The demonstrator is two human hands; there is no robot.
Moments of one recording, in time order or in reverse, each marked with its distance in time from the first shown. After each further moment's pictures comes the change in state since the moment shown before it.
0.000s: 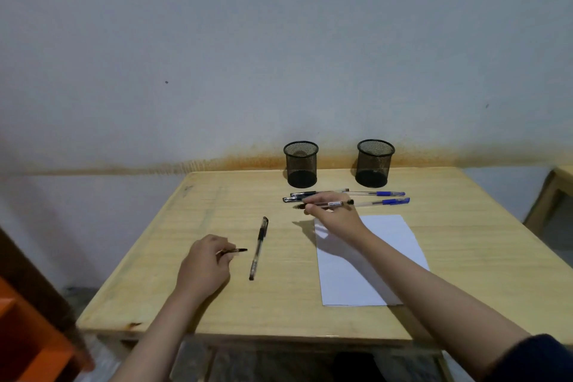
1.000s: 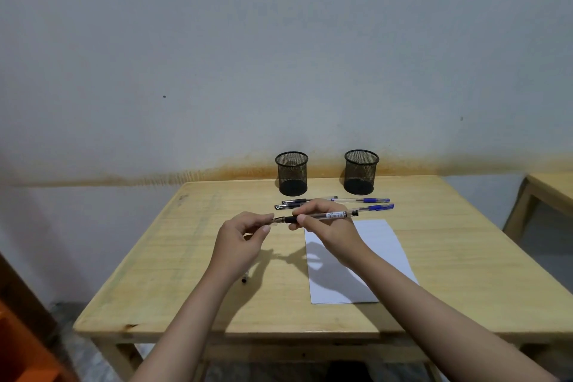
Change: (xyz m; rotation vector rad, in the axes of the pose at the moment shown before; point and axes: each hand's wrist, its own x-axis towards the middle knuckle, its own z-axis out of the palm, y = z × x) left_hand -0.012 0.084 -0.017 -0.729 0.056 0.145; right_hand -0.062 -0.045 -0.002 0.282 -0.089 -0.130
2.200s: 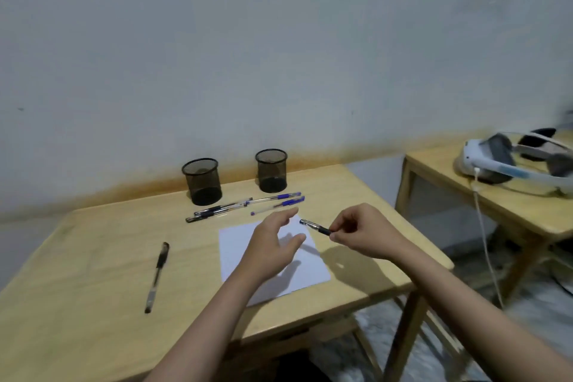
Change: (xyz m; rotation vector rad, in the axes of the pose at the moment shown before) left_hand -0.011 0.048 0.167 0.095 -0.456 0.157; right_hand -0.090 -0.032 -0.173 -0.790 0.175 0.338
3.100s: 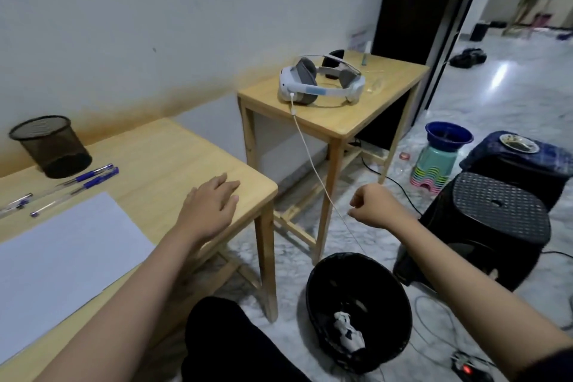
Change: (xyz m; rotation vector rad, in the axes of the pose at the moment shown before) left_hand 0.047 0.031 0.190 0.487 -0.437 0.284; right_hand -0.189 0.199 -0.116 -0.333 0.261 0.739
